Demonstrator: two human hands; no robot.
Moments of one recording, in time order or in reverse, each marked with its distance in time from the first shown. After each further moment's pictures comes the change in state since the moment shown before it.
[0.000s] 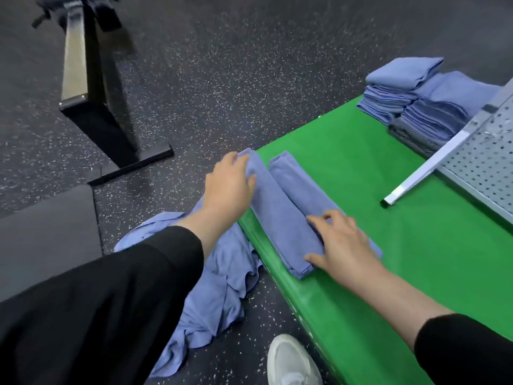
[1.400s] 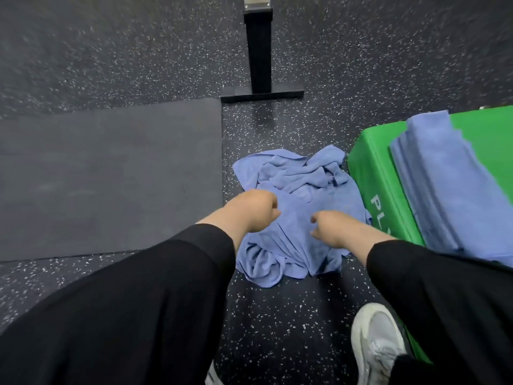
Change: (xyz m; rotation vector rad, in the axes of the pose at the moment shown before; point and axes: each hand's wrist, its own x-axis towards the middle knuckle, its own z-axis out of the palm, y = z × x) left_hand -0.204 -0.243 -0.044 -0.010 -0.548 -0.286; right_hand 0.043 -0.255 0.151 -0.364 -0.598 -0.293
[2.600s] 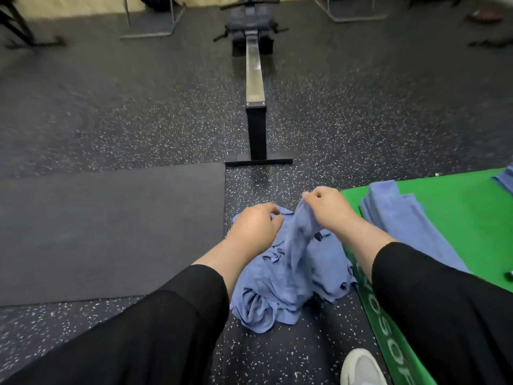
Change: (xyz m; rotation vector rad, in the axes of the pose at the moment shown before) left_hand -0.088 0.064 -0.087 -0.380 0.394 -0.058; right_hand -0.100 -0.020 -0.142 0.779 0.694 -0.073
